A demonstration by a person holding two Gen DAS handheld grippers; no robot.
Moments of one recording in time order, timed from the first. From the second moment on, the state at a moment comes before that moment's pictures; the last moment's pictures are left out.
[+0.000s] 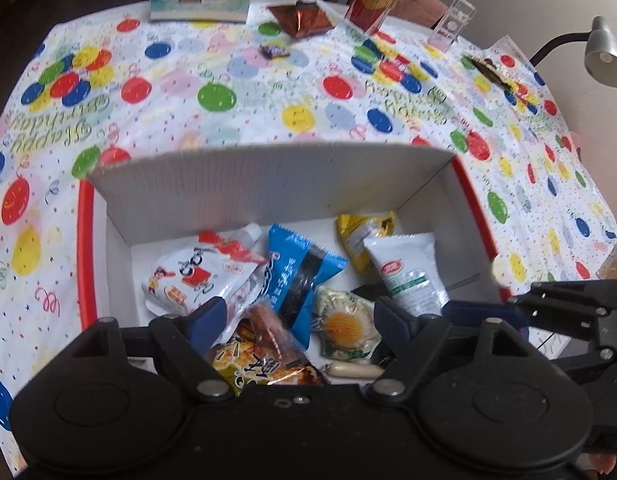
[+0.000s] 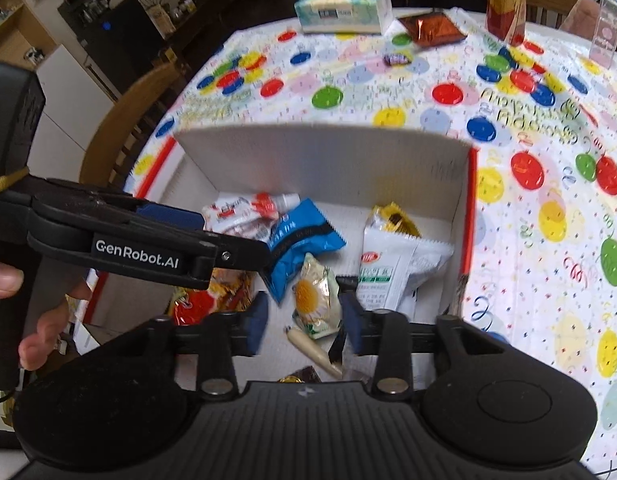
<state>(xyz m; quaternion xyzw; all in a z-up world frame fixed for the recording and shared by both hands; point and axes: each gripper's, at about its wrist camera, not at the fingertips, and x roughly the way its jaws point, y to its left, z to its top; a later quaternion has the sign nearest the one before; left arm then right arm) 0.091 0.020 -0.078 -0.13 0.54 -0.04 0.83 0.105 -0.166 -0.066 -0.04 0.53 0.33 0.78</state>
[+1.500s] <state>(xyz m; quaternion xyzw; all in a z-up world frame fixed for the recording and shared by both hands) 0.294 0.004 -0.041 -0.07 0.44 0.09 0.89 0.395 -0.175 -0.016 -0.09 0.45 0.34 0.83</state>
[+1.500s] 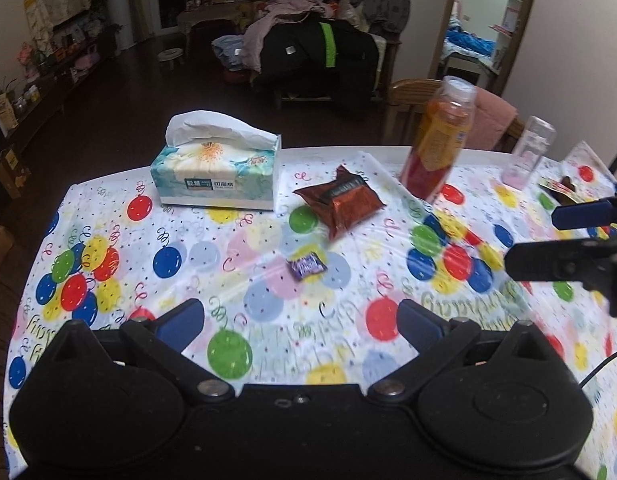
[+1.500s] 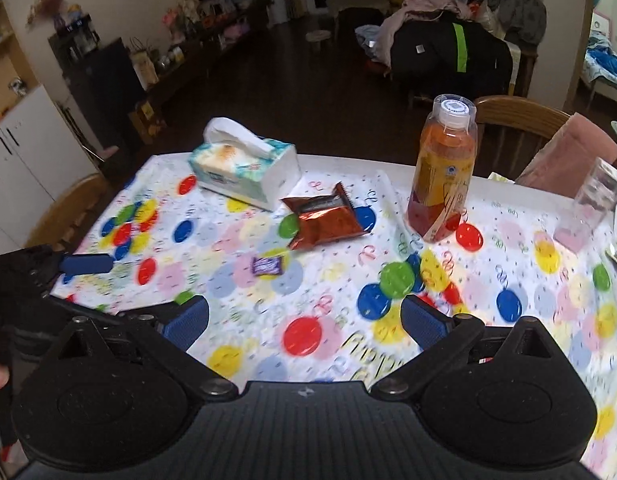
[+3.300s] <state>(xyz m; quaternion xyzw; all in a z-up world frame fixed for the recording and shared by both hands) 0.414 0.037 -0.150 -0.18 0.50 0.12 0.84 0.540 -0.053 -0.141 -0.10 0.49 0.32 0.80</state>
